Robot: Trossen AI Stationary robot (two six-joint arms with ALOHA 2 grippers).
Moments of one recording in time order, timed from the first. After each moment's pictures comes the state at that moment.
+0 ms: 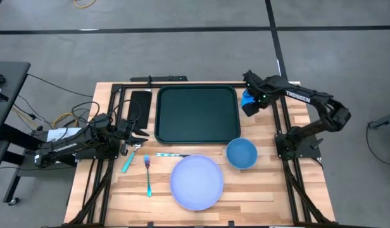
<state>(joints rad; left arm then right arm) 0.36 0.02 0.07 -0.12 0.51 -0.06 -0.78 1.40 0.95 -1.06 0.03 0.23</state>
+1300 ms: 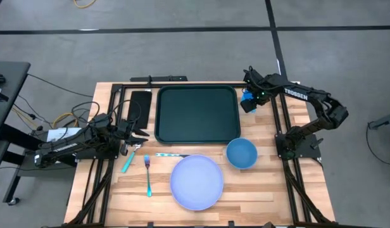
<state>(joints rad) 0.36 0.02 0.07 -0.12 0.51 -0.06 -0.83 1.43 0.95 -0.95 0.03 0.19</state>
